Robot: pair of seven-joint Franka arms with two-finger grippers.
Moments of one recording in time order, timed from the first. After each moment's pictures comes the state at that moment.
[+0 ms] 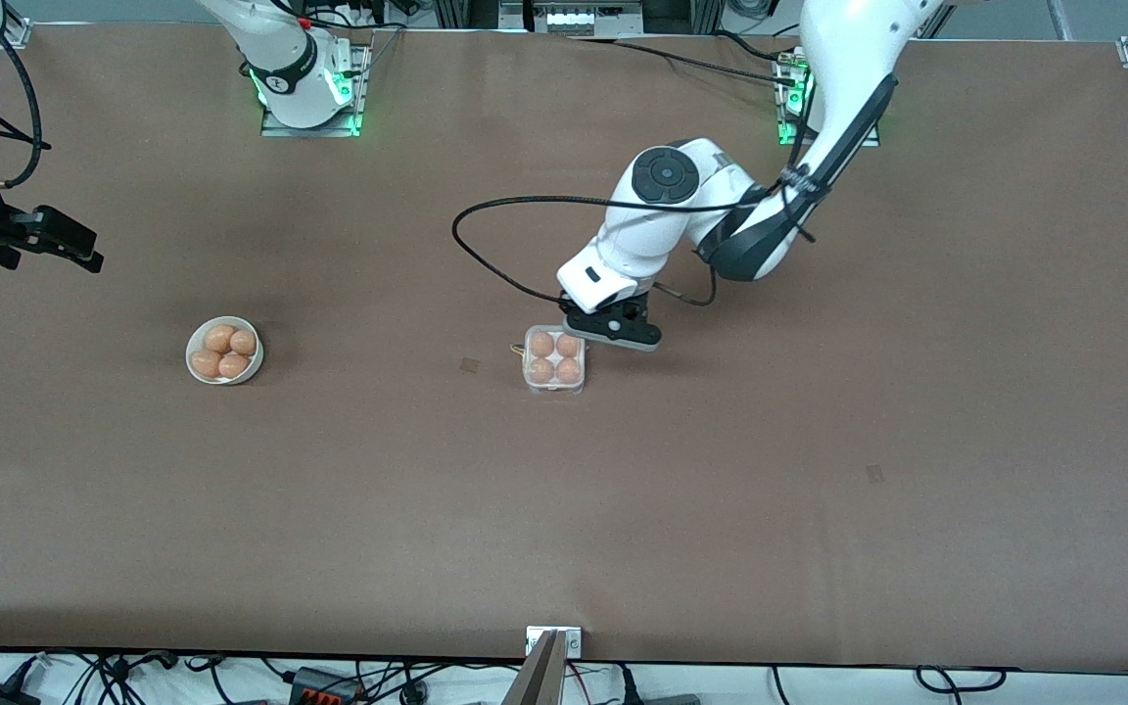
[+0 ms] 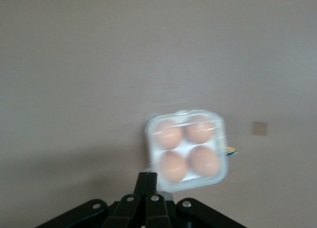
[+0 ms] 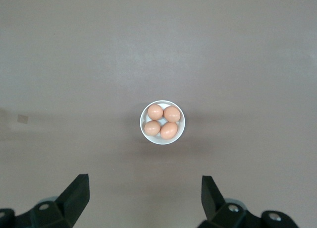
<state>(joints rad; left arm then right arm) -0.25 0.51 -0.49 -1.74 0.27 2.36 -0.75 0.01 0.00 -0.06 -1.69 -0.01 1.70 -0.02</state>
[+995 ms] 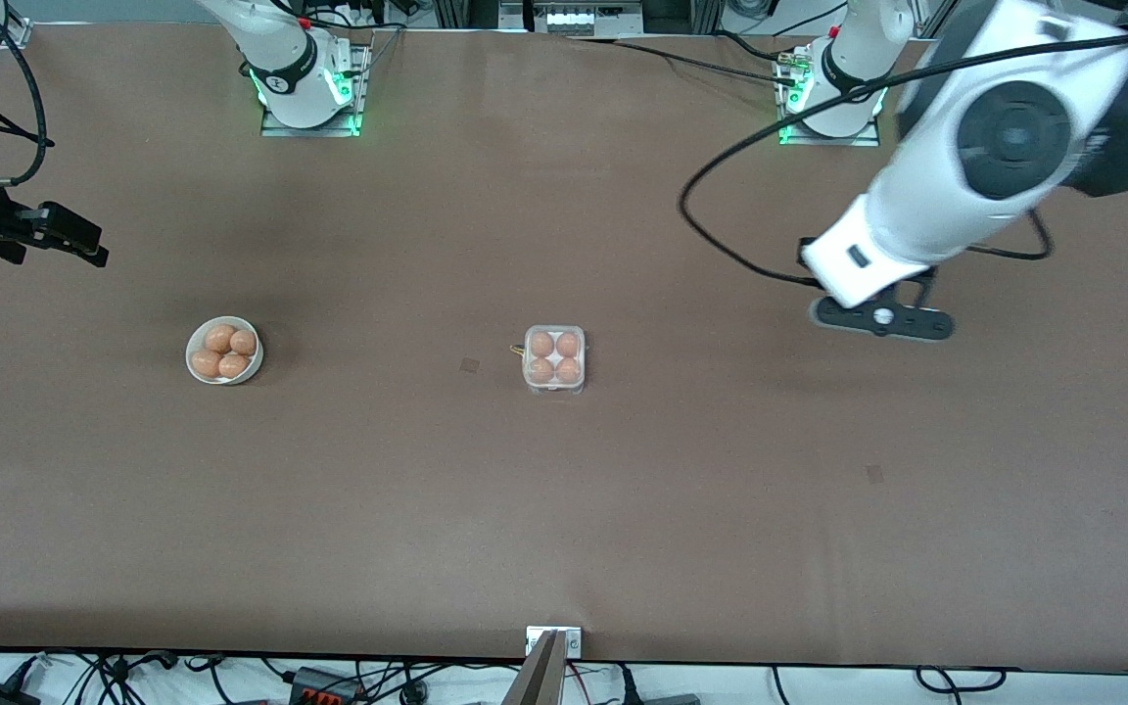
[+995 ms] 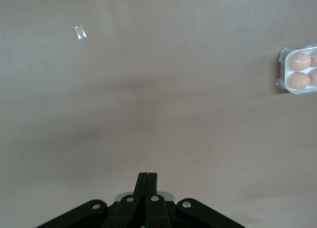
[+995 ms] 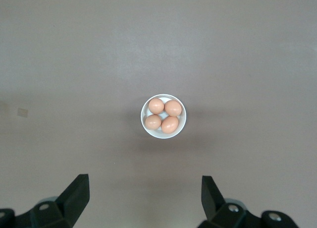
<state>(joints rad) 0.07 0.31 -0.46 -1.34 0.11 1.41 -0.20 0.01 0.00 -0.05 -1.69 -0.01 1.68 -0.02</state>
